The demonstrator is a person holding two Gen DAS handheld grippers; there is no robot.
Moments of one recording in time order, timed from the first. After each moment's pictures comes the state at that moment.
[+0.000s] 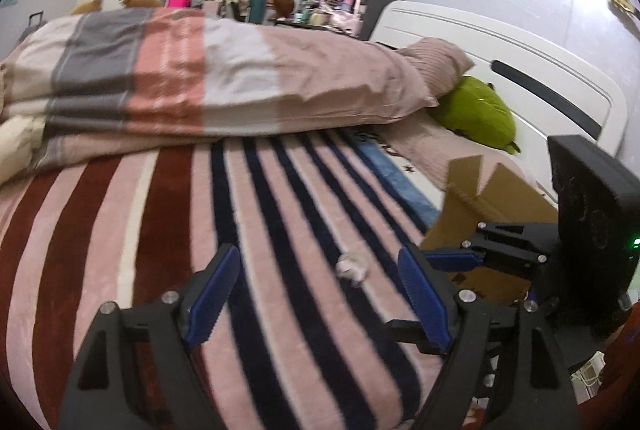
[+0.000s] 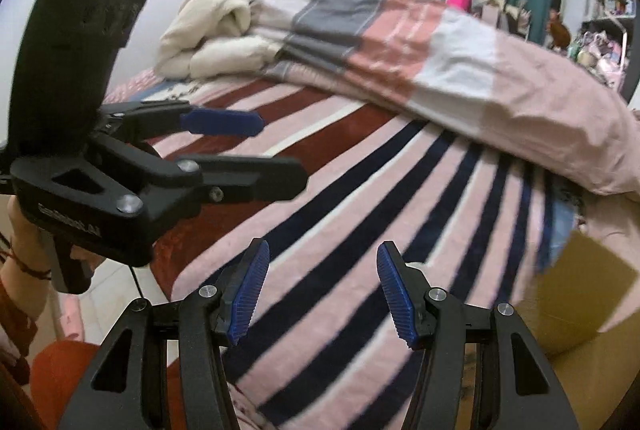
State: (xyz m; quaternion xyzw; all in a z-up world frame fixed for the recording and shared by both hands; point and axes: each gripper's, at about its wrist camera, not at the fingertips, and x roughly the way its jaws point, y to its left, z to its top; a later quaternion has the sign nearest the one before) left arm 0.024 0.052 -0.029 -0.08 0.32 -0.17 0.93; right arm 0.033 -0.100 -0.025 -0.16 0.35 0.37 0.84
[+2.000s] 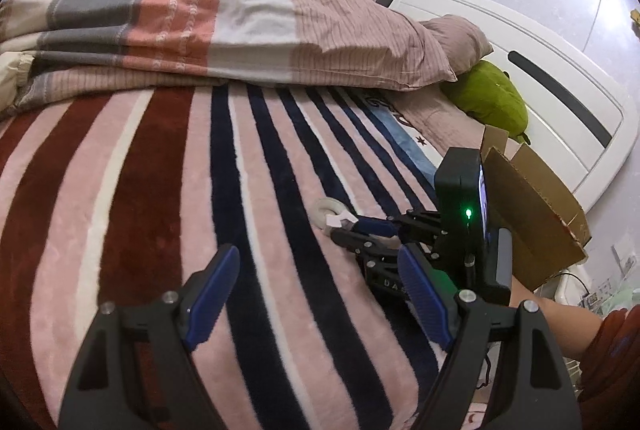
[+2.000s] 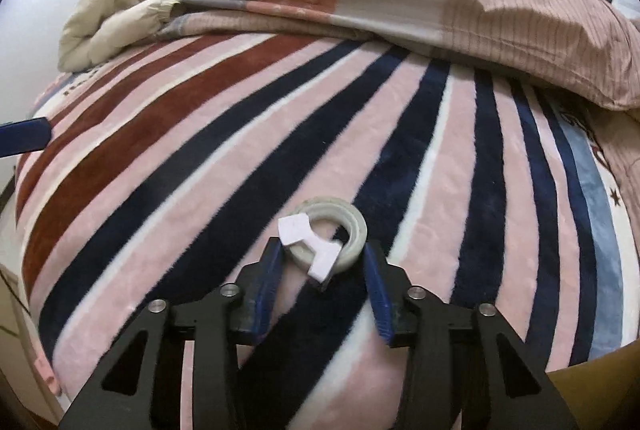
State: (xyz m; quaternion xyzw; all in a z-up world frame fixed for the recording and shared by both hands) left arm 0.045 0.052 -0.080 -0.12 0.38 -0.19 0.90; right arm 0.136 -0.105 -0.144 -0.13 0.40 0.27 0.87
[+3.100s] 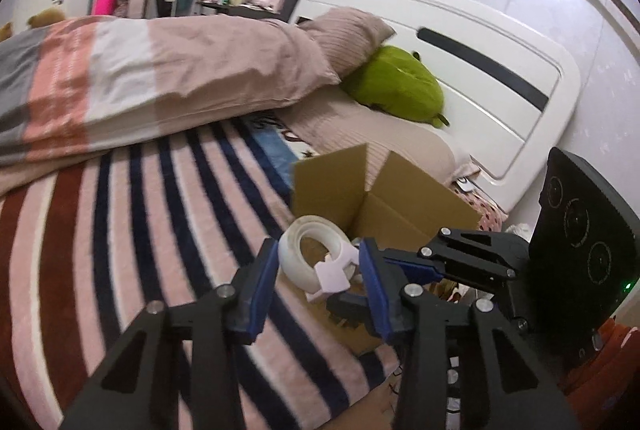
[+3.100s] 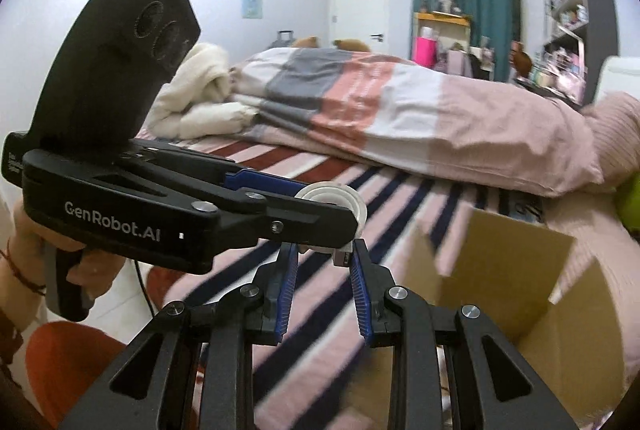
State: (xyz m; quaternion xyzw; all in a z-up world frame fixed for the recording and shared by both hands) left arm 0.034 -0.101 0.020 -0.05 0.35 -0.30 0.89; right arm 0.001 -0.199 0.007 -0.09 0.25 0.34 0.90
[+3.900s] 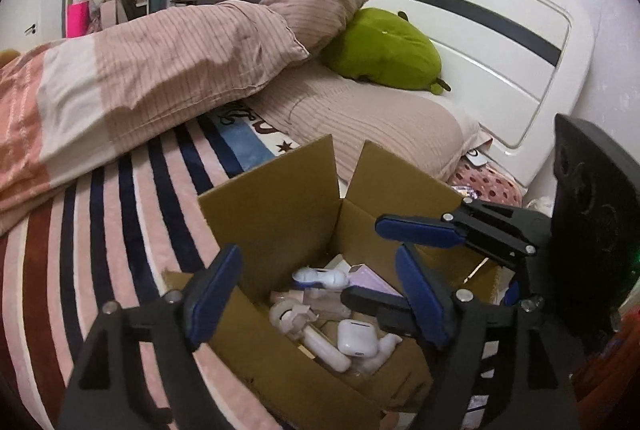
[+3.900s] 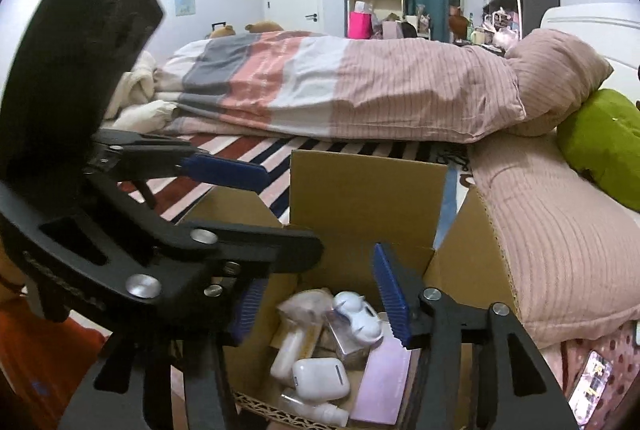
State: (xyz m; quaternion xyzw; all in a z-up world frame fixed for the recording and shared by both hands) left arm 0.072 -0.189 0.009 0.02 0.37 -0.29 0.88; right arm 0.040 -0.301 -0.006 -0.06 0.29 0.25 0.92
